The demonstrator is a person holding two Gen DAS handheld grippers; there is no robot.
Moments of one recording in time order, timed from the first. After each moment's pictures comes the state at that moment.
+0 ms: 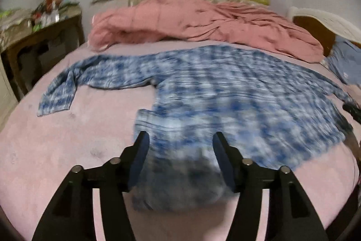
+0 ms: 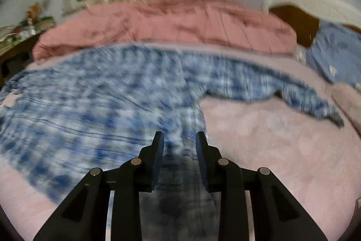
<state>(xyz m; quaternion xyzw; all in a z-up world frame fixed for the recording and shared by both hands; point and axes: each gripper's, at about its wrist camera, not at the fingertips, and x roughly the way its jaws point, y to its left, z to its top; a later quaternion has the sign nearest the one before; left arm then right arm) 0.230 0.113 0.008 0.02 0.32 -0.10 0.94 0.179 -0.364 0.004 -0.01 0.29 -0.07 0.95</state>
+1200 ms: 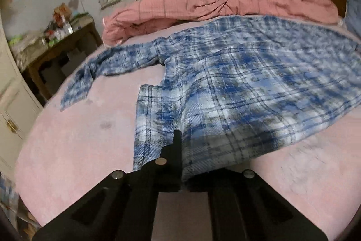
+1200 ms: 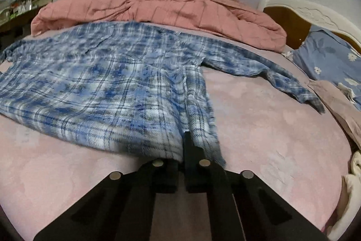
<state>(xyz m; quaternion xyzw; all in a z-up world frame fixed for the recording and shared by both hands) 0.208 0.085 -0.033 0.12 0.35 -0.01 0.93 0.127 -0.337 -0.031 -0.04 0.34 -0.13 0.93</state>
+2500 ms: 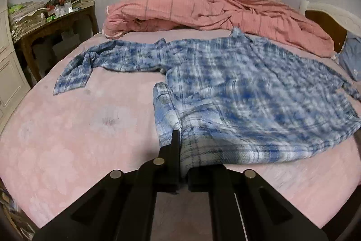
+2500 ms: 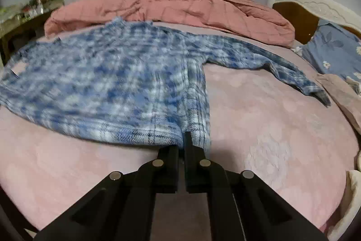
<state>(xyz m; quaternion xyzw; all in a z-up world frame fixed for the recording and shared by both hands) 0.216 0.110 0.005 0.02 0.36 -0.04 0.93 0.117 -0.359 -0.014 -0.01 0.35 -0.06 0.93</state>
